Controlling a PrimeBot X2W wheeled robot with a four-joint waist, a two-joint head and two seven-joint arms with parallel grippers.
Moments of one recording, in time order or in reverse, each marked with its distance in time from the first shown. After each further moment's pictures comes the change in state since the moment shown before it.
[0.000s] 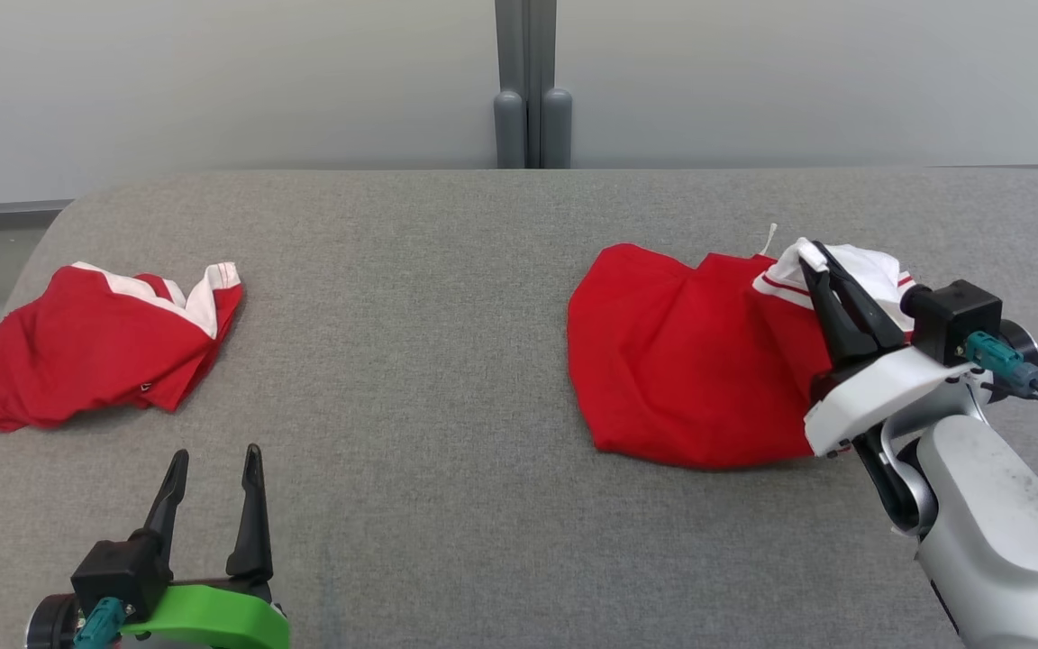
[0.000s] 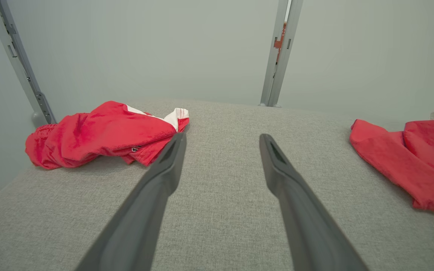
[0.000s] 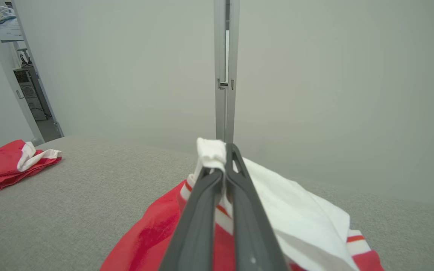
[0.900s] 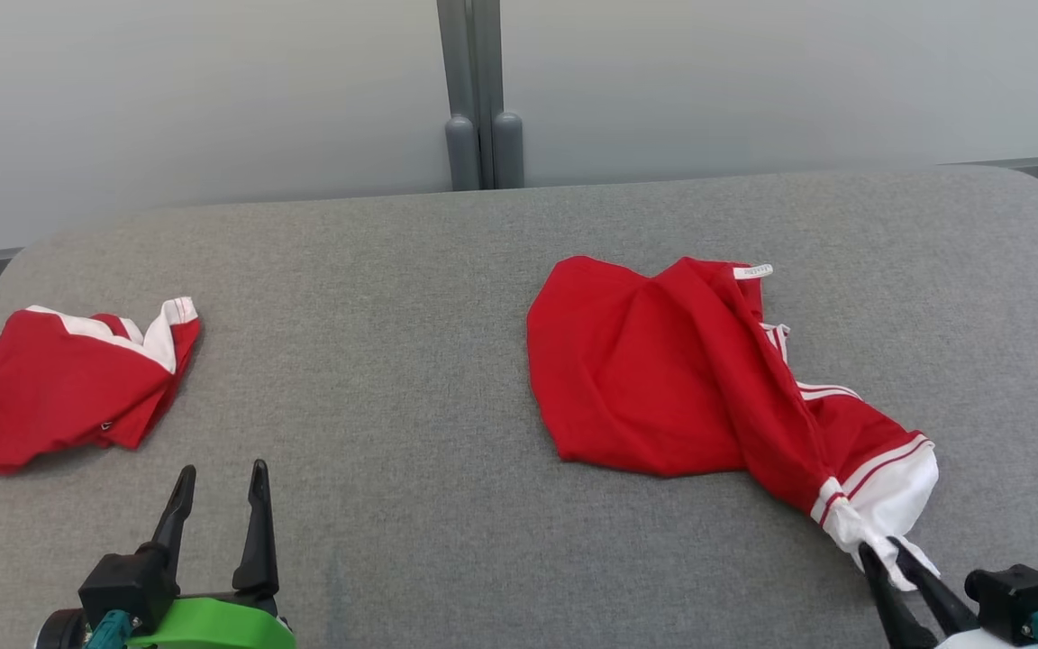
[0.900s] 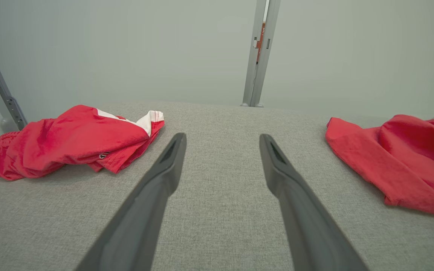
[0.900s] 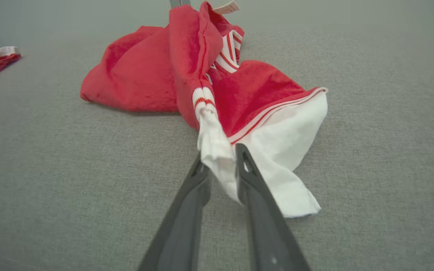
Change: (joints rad) left arm 0.023 -0.007 -0.004 0.003 -0.005 0.000 0.000; right arm 0.633 -0.016 -0.159 -0.265 -0.008 0.000 0.112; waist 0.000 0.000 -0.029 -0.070
